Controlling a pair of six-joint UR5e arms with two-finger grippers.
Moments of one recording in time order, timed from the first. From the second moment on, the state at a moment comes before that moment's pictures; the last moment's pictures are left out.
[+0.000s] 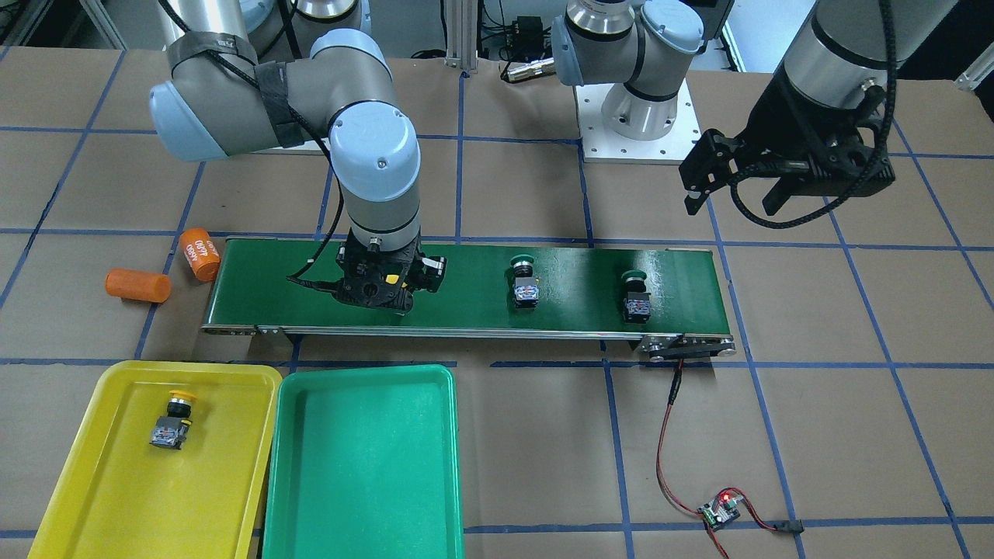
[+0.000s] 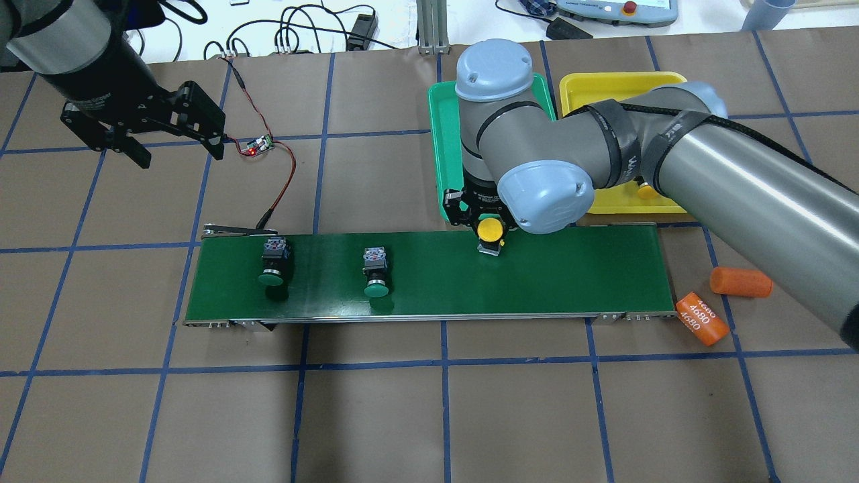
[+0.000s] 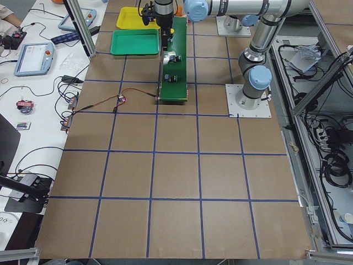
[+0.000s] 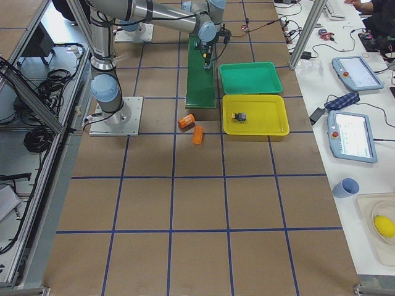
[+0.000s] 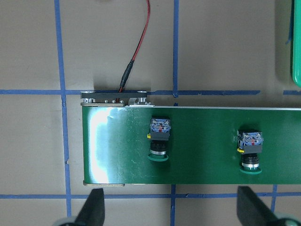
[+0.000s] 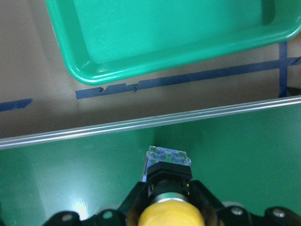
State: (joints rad) left arm -1.42 -1.57 -1.54 -1.61 1.53 0.09; right arm 1.87 -1.28 1.69 -1.91 -1.60 0.44
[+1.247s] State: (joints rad) left arm -1.45 -1.57 -1.55 -1.61 1.57 0.06; right arm 1.53 -1.13 1.60 -2.29 -1.71 -0.06
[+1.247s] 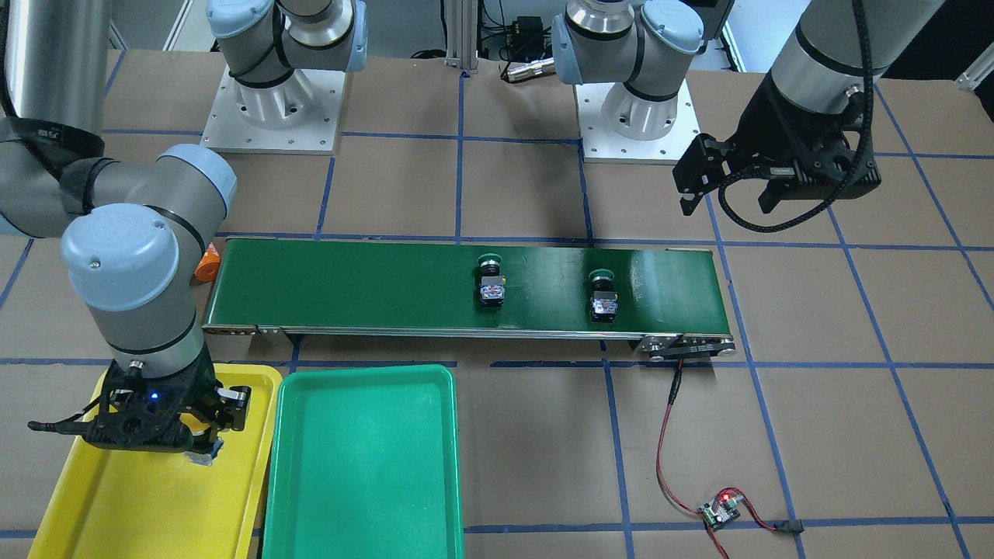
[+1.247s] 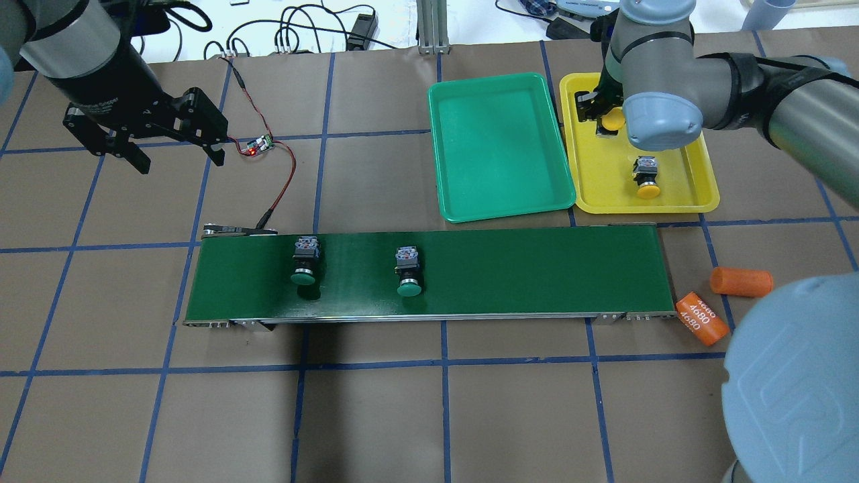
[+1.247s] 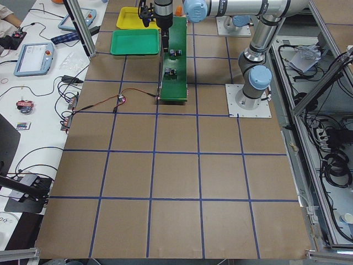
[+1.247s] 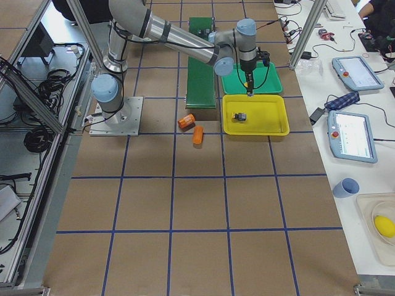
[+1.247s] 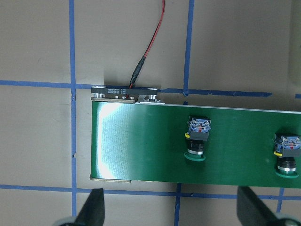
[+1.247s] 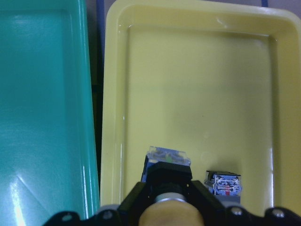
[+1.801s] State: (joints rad) left arm -1.45 -1.57 -1.55 -1.61 1.56 0.05; right arm 1.51 -1.17 1.62 -2.18 -1.70 -0.06
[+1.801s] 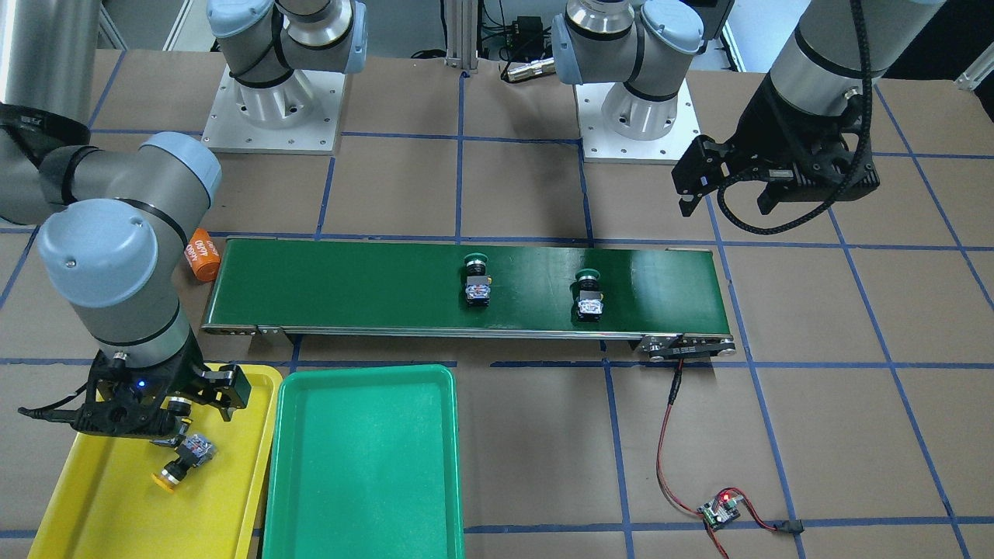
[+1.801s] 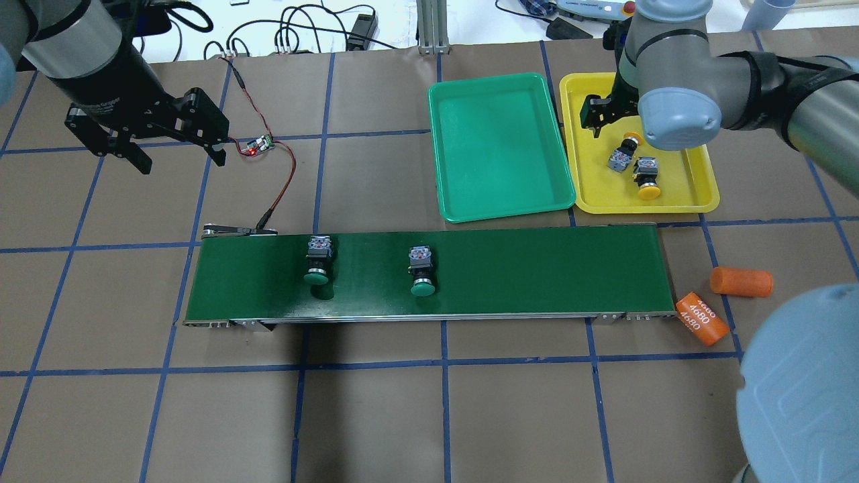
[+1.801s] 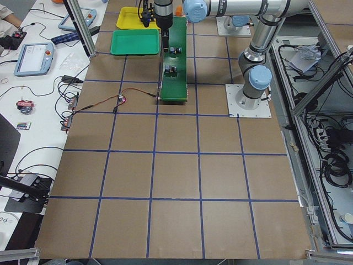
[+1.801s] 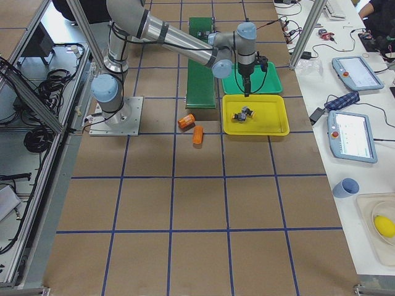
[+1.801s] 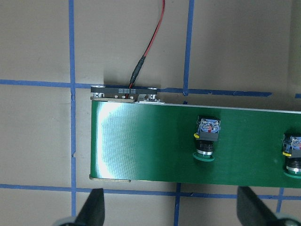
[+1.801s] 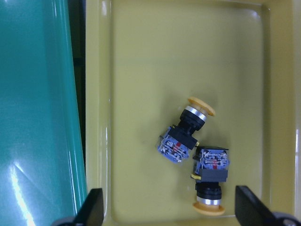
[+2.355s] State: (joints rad) left arm -1.45 -1.57 -1.55 -1.61 1.56 0.05; right arm 1.57 -1.29 1.63 -1.92 -1.62 -0.04
